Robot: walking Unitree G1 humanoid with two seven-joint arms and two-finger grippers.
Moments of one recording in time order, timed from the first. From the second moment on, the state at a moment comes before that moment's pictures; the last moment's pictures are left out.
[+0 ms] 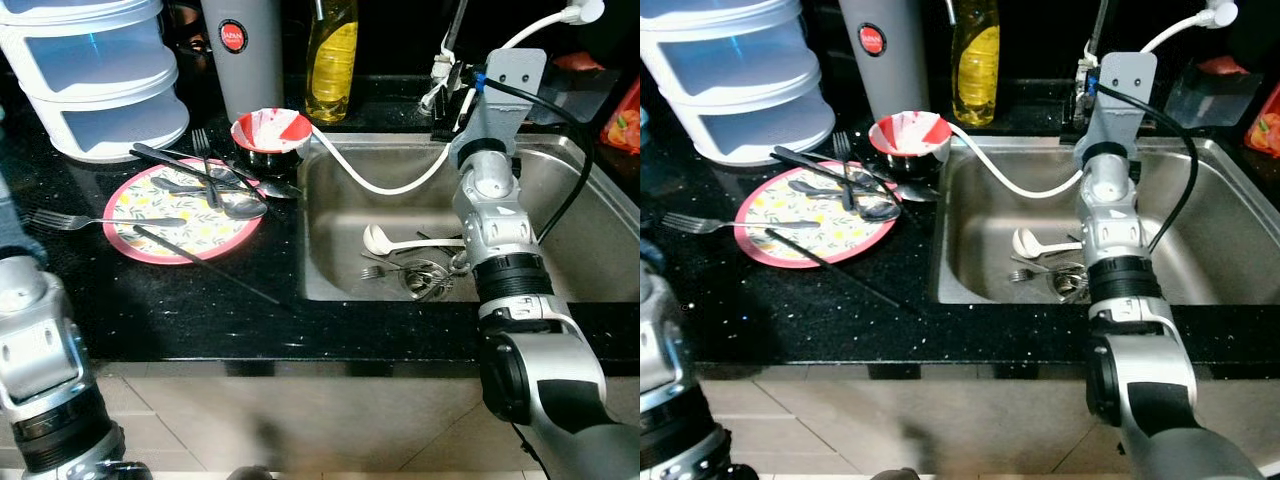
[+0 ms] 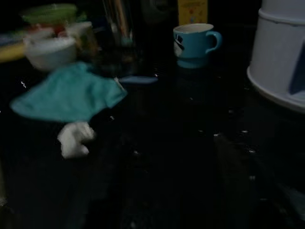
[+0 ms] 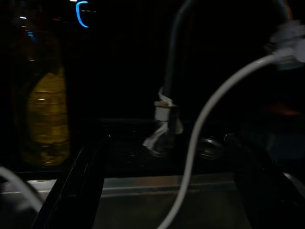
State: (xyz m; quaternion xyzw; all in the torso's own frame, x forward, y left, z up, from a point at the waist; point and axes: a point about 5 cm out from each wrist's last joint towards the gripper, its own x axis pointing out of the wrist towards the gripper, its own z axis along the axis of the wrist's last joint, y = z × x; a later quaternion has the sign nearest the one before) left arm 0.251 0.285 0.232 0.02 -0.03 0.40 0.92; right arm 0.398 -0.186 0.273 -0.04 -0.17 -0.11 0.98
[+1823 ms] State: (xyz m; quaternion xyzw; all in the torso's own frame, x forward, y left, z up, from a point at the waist) left arm 0.319 0.224 0.277 -0.23 -0.15 0.06 0.96; right arm 0.396 -0.182 0.284 -0.05 -0.20 -0.09 0.98
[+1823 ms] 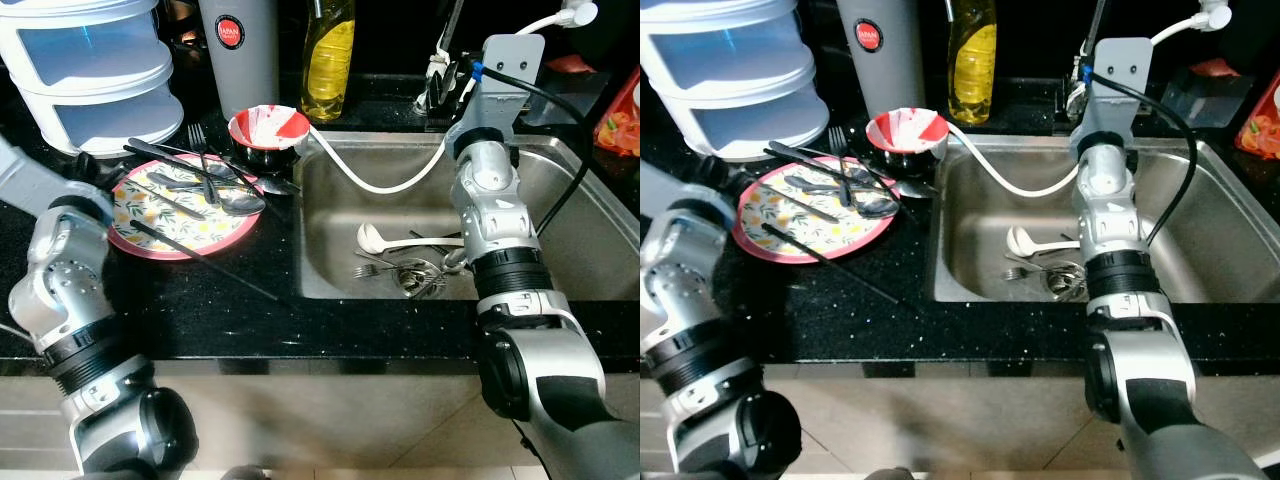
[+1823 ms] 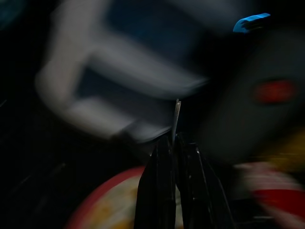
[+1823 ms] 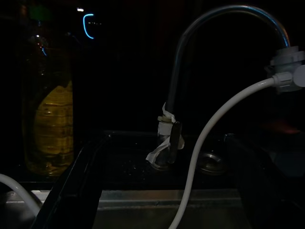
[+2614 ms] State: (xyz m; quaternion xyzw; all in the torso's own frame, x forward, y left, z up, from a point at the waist) left arm 0.307 0.044 0.244 -0.08 0.02 -0.35 0.93; right arm 0.390 -0.210 0.280 -0.05 -0.19 -0.15 0.97
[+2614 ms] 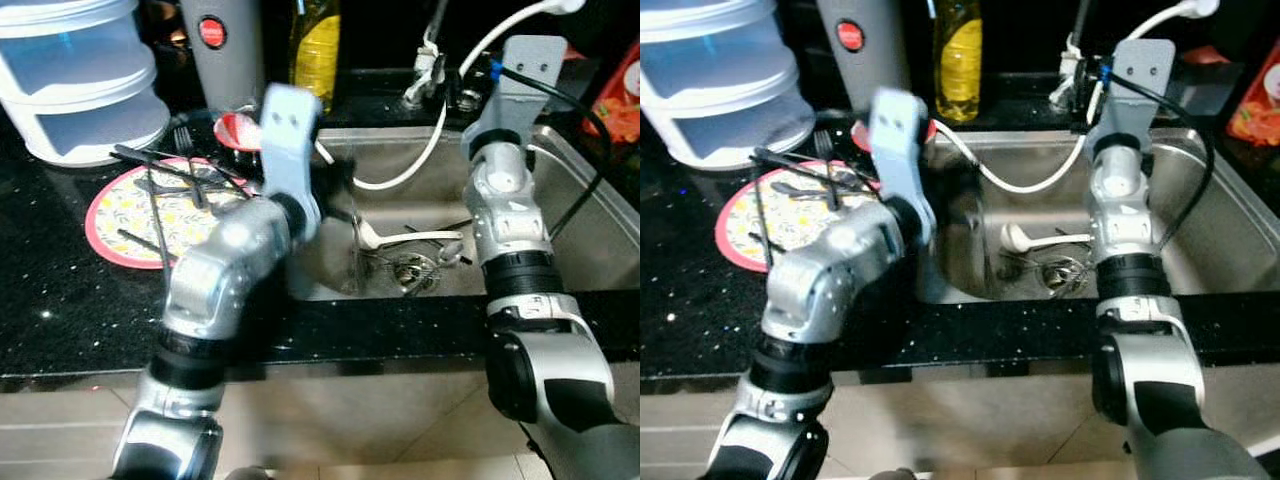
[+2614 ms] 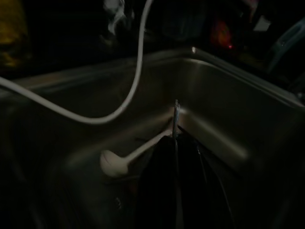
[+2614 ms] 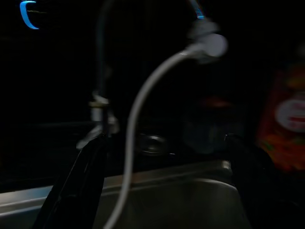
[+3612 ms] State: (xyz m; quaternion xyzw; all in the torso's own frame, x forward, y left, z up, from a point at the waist) left arm 0.247 0.211 0.204 0.05 0.00 0.23 0.97; right arm 0.391 -0.197 0.280 -0.05 -0.19 -0.13 0.97
